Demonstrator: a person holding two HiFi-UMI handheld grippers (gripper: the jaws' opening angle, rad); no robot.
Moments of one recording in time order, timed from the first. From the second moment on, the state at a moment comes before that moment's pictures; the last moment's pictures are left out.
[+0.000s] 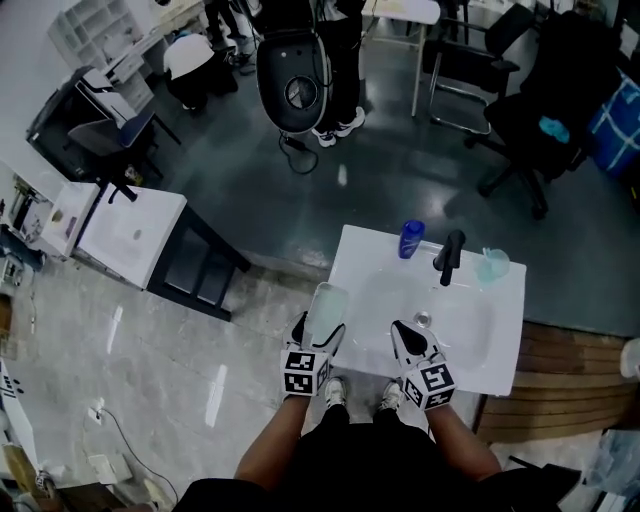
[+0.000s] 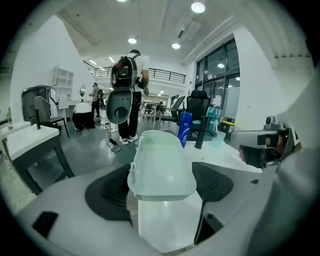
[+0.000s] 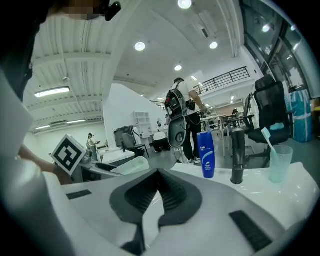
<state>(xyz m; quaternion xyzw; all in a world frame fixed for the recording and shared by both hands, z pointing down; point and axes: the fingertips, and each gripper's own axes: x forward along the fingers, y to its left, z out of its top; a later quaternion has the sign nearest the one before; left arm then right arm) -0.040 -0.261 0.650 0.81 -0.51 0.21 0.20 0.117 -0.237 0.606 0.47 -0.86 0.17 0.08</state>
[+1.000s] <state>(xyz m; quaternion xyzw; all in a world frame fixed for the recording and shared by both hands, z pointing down) -0.003 -0.296 0.551 0.86 -0.48 0.13 0.12 0.168 -0.277 0.519 0.53 -0.85 0.04 0.05</state>
